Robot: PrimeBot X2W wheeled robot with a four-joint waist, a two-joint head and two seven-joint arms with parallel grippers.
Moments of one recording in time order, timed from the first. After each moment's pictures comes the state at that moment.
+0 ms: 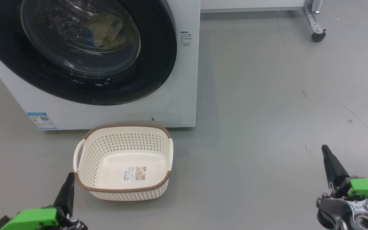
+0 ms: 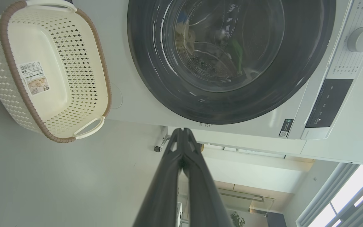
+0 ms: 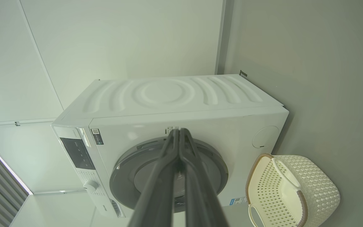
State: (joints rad) left arm -0.06 0.04 0.07 0.28 -1.61 -0.13 0.11; right arm -0.05 -0.03 -0.13 0.28 1.60 0.13 0.11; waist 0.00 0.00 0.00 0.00
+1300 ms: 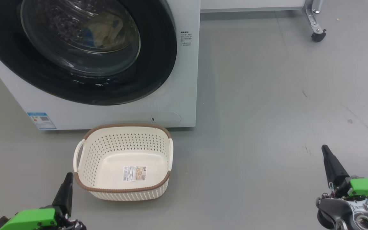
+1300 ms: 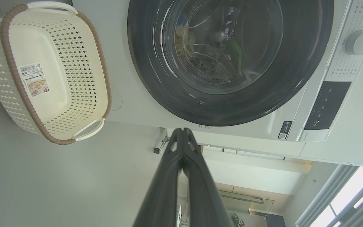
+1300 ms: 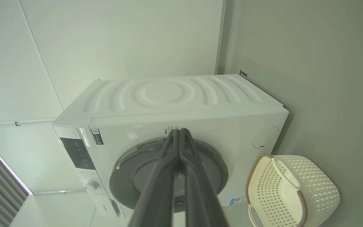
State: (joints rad) left arm -0.06 0.04 0.08 0.28 -1.61 -0.13 0.11; right arm -0.05 -0.03 -0.13 0.28 1.60 0.13 0.11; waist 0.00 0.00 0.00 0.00
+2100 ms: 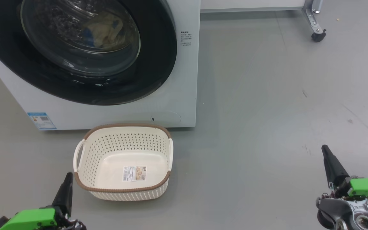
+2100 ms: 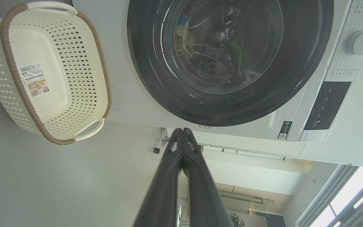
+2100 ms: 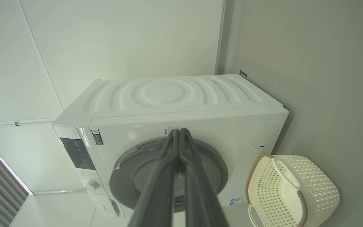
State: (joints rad) left arm -0.06 0.04 0.08 0.28 -1.61 -0.13 0.11; right arm -0.05 -0.03 -0.13 0.28 1.60 0.13 0.11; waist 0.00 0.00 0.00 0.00
